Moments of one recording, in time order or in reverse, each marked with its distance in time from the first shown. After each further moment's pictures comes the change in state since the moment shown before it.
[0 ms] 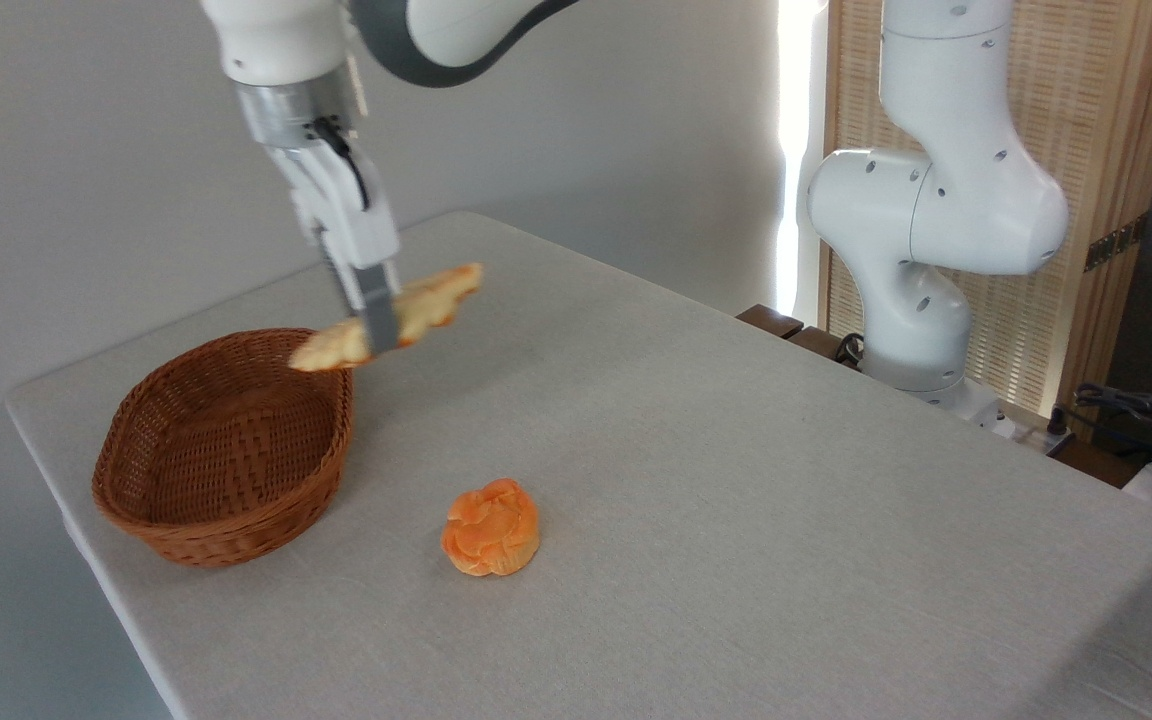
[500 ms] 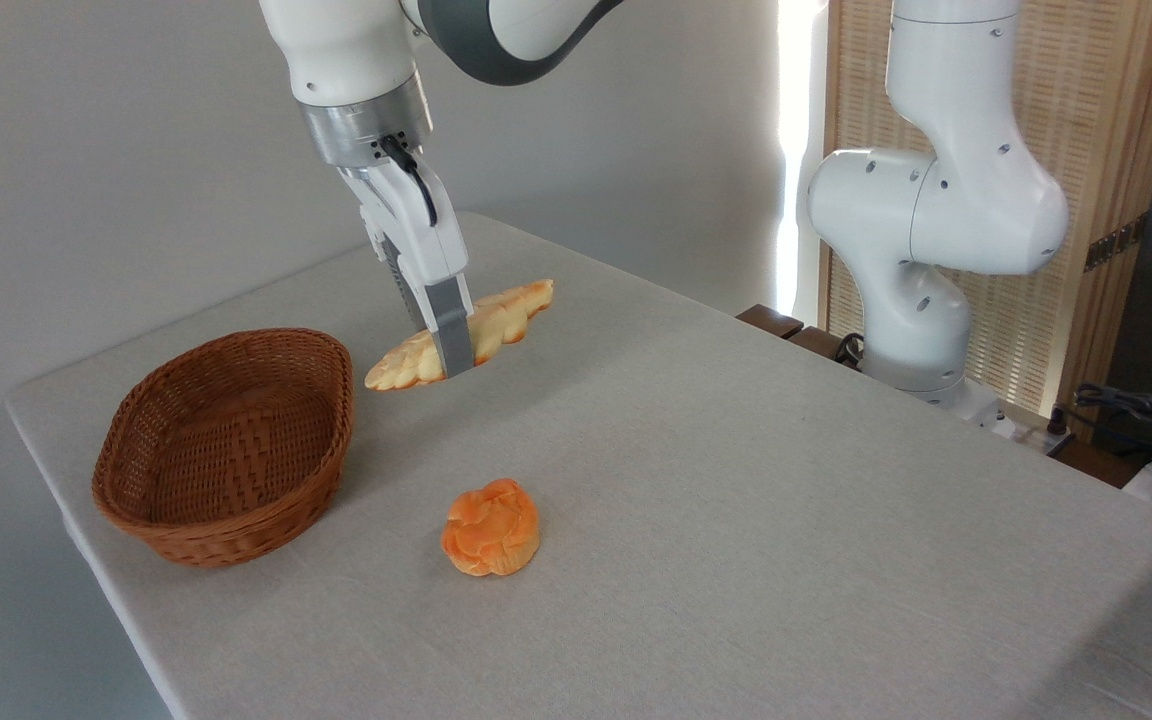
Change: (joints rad) arm 0.001 -0.089 0.071 -0.108 0.000 -0.026 0.090
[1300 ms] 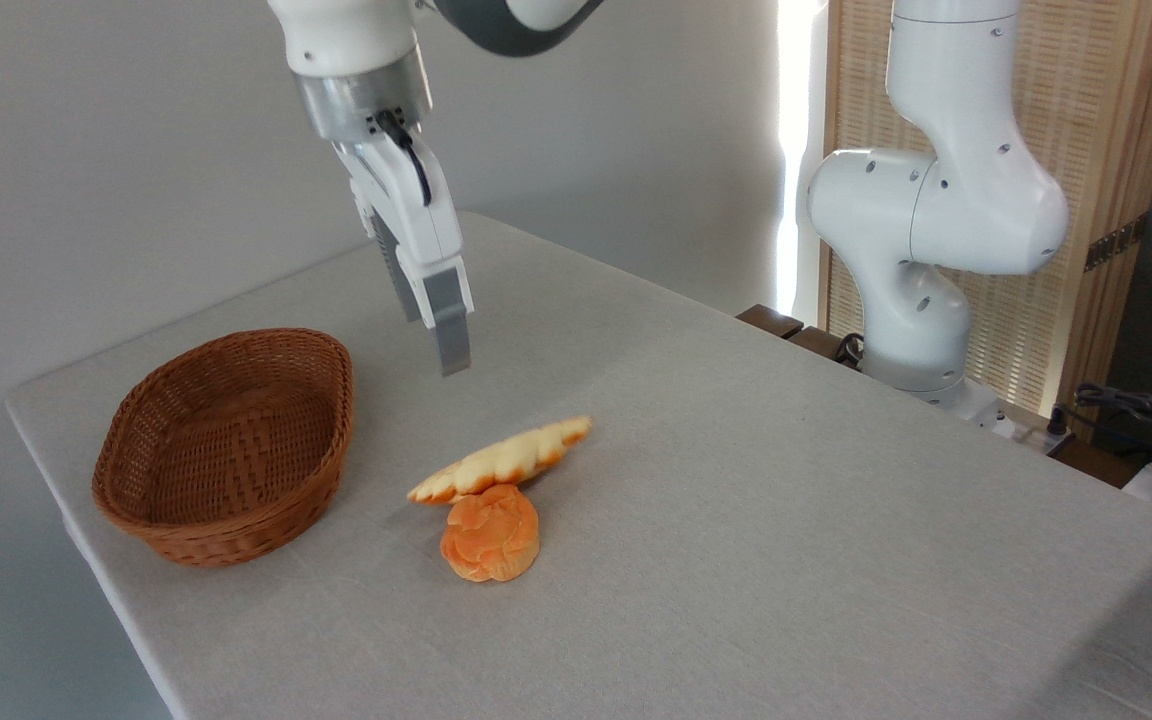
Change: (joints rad) arm 0.000 -0.004 0.035 0.056 0.000 -0.016 0.043
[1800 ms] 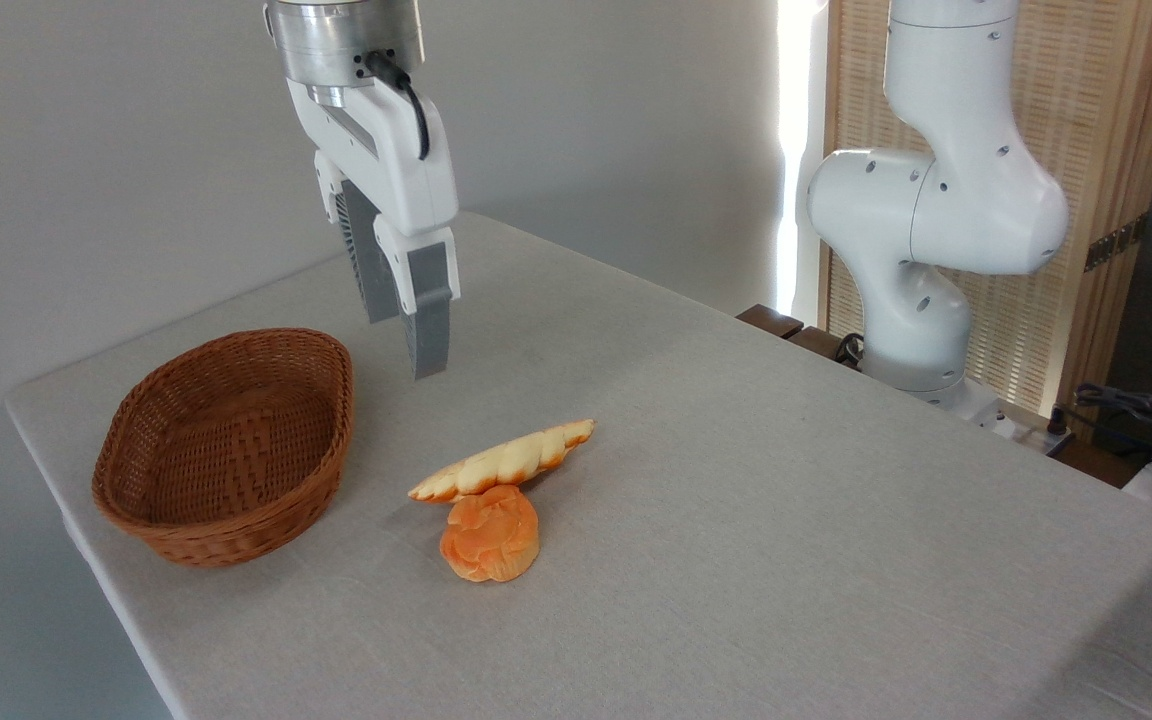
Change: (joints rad) arm 0.003 0.045 0.088 0.139 0.049 0.000 0.000
